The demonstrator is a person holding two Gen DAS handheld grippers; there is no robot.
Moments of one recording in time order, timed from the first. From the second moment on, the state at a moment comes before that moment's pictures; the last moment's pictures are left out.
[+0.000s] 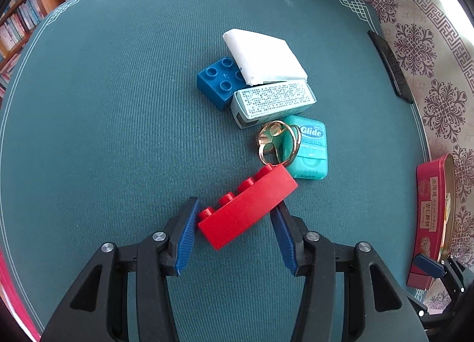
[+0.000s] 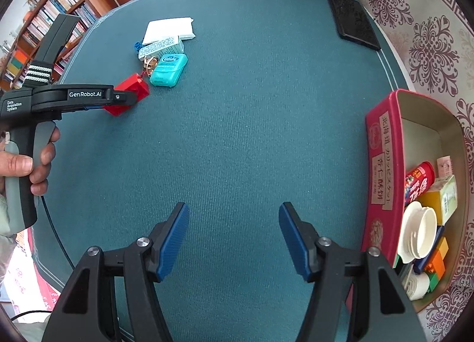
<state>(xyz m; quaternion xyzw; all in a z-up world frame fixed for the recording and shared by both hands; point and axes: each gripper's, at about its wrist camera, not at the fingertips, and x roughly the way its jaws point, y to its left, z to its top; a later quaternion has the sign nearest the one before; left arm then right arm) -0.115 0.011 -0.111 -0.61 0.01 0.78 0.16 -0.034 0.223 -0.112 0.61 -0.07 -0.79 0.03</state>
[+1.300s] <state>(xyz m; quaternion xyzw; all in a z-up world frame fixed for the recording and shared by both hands) -0.081 -0.060 -0.086 -0.59 -0.07 0.80 0.11 -0.192 0.132 -0.145 0.58 0.00 -0.81 0.06</state>
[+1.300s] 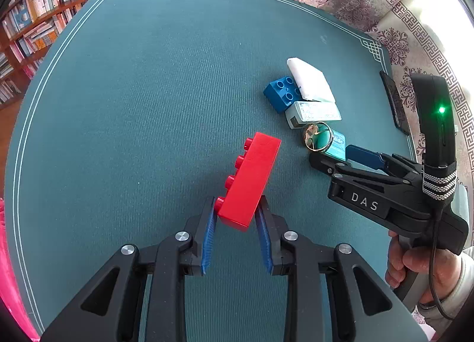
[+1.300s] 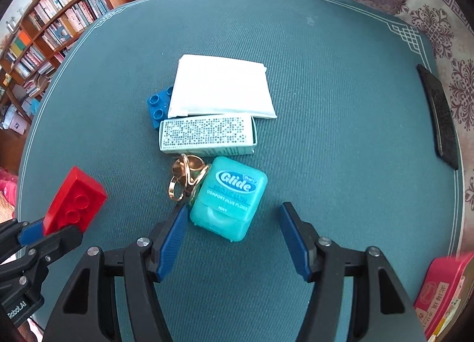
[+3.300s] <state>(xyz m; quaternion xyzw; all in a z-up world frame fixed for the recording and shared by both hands) 0.023 0.018 -0.039 -0.57 -0.05 0.81 0.11 -0.055 0.190 -0.150 0.61 0.03 -0.79 0.09</state>
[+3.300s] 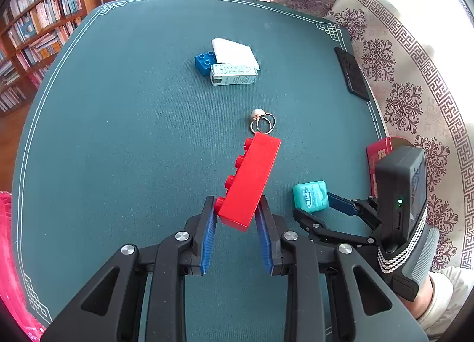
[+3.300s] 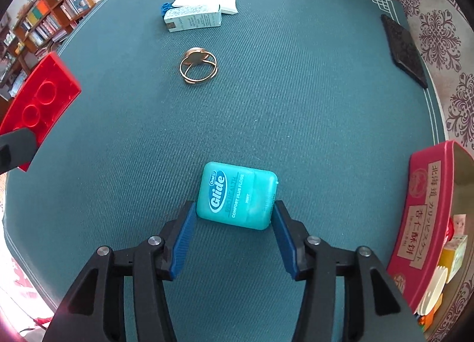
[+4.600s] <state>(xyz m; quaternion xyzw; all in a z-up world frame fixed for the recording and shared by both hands) 0.070 0.249 0.031 -0.50 0.08 0.81 0.29 0.107 0.418 -0.028 0.49 -0.13 -0.86 -0.06</state>
